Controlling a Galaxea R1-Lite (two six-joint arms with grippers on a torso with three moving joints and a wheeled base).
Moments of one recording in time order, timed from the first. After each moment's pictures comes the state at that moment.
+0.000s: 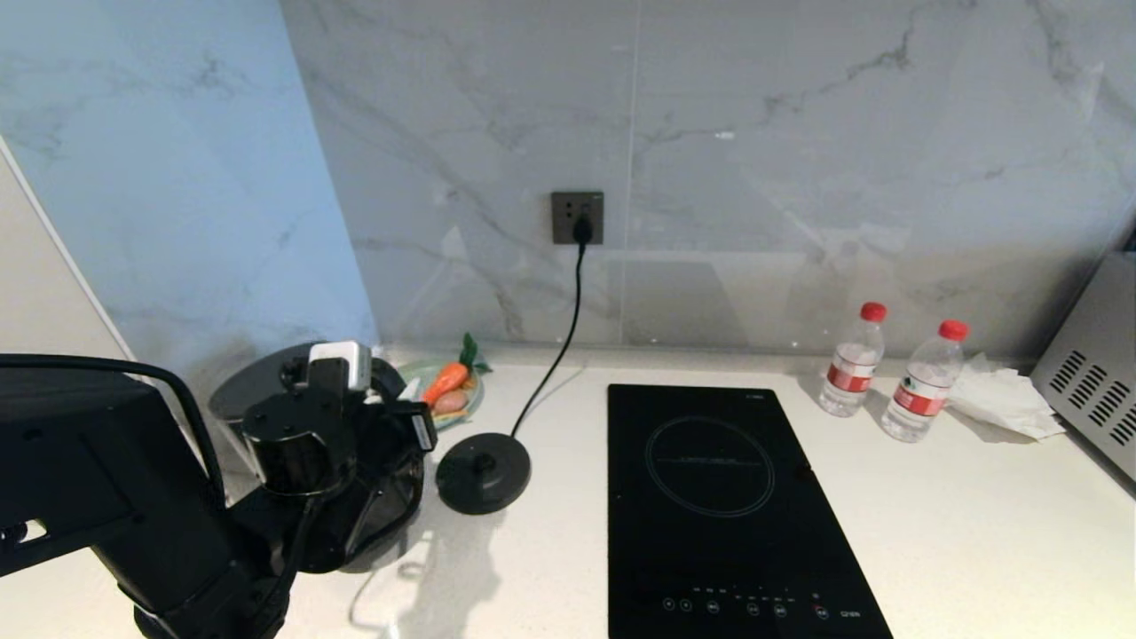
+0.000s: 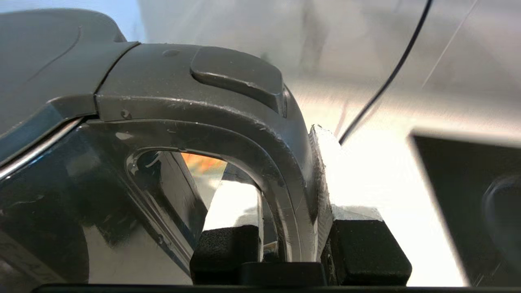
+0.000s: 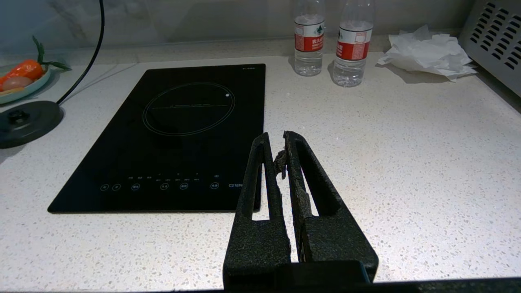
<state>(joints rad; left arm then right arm) -0.42 2.01 -0.44 -1.52 0.43 -0.11 0.00 0.00 0.00 0.00 -0.01 0.03</state>
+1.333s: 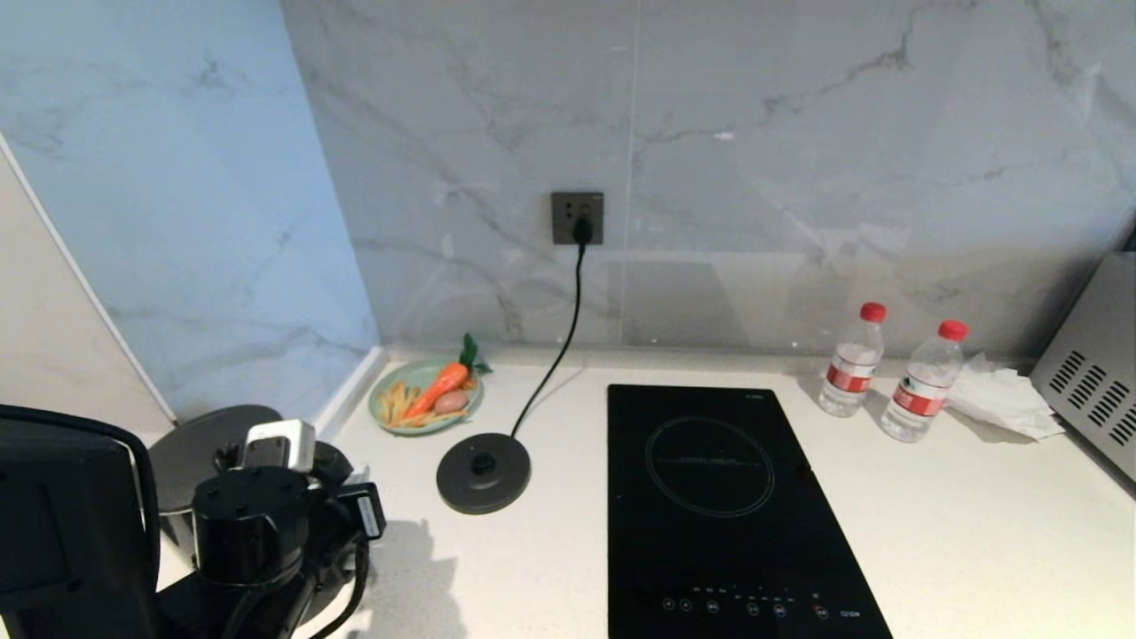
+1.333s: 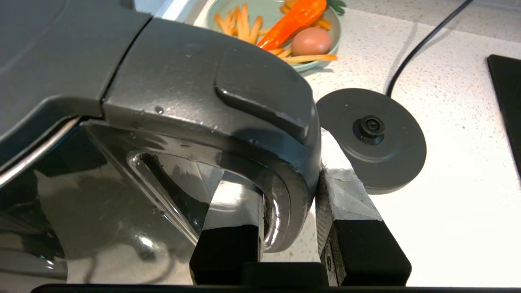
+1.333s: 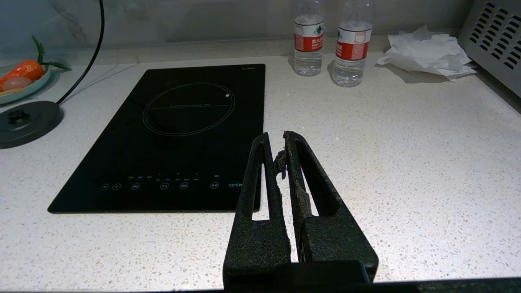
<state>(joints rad) -0.40 1.97 -0.14 -1.52 0.52 -0.25 0.00 0.00 0.00 0.00 -0.01 0.03</state>
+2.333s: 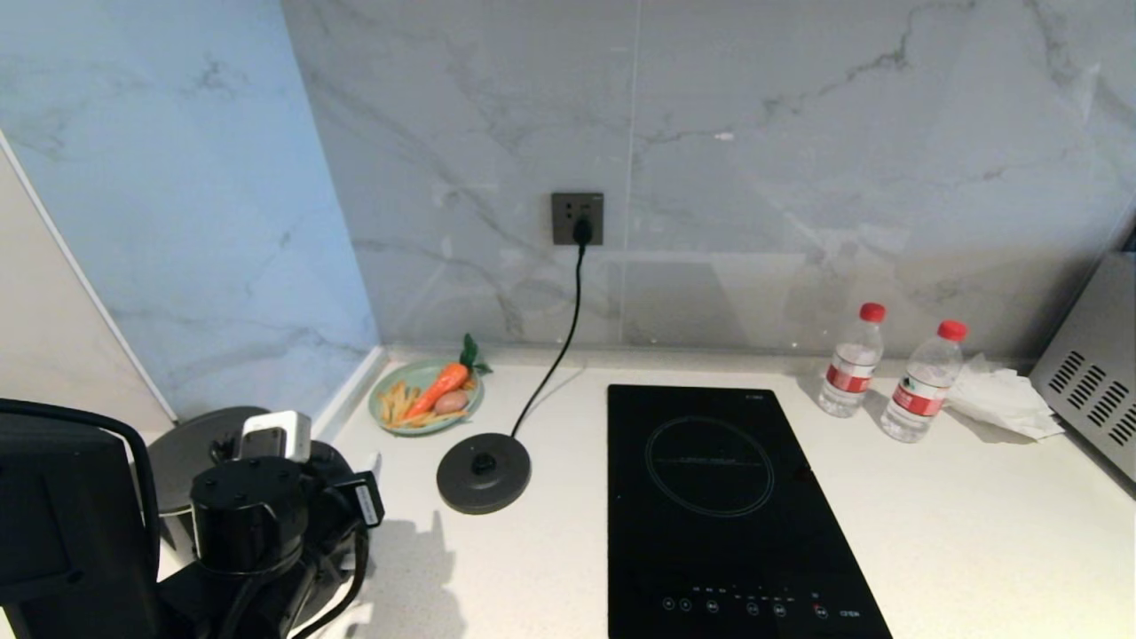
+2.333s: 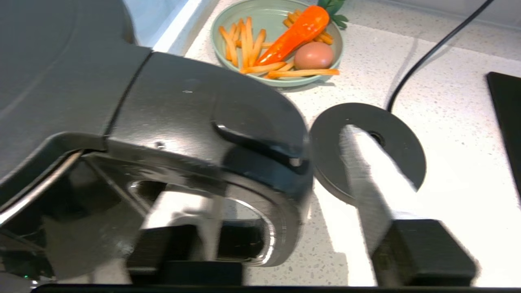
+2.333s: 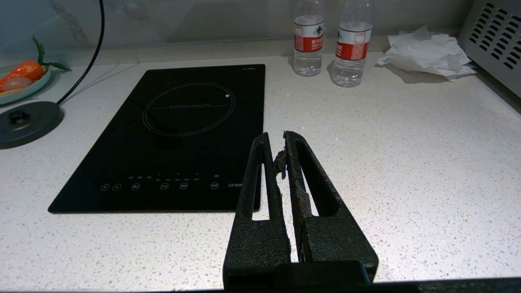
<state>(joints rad) -0.39 1.97 -0.17 -1.52 0.51 -0.25 0.00 0.00 0.00 0.00 -0.01 0.03</state>
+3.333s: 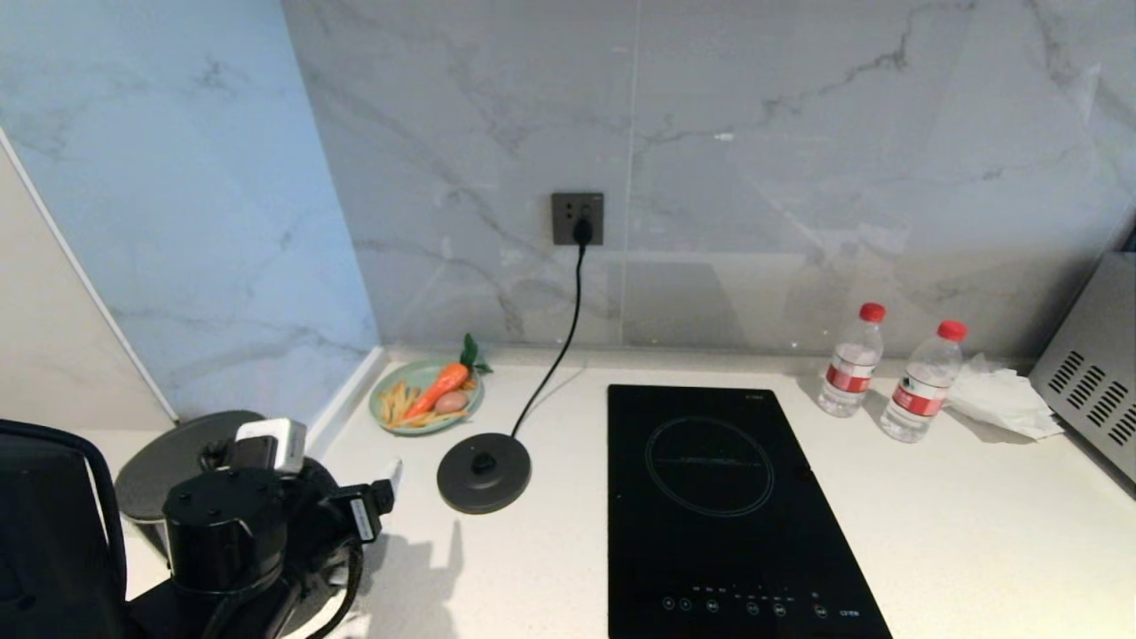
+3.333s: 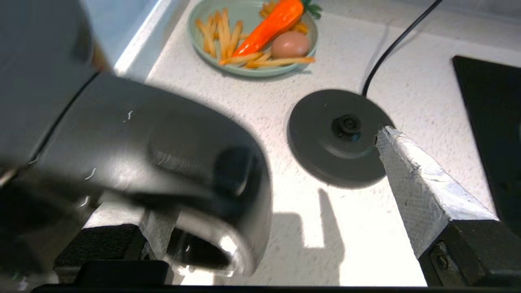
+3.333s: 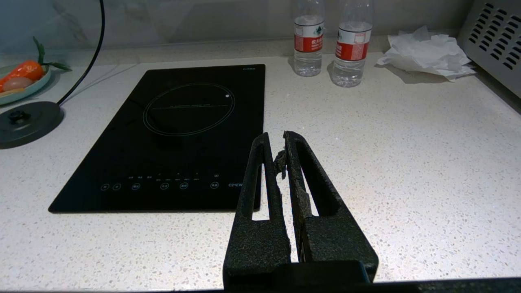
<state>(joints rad) -0.40 1.92 -0.12 -1.52 0.44 -0.25 0.00 0.00 0.00 0.00 -0.01 0.03</state>
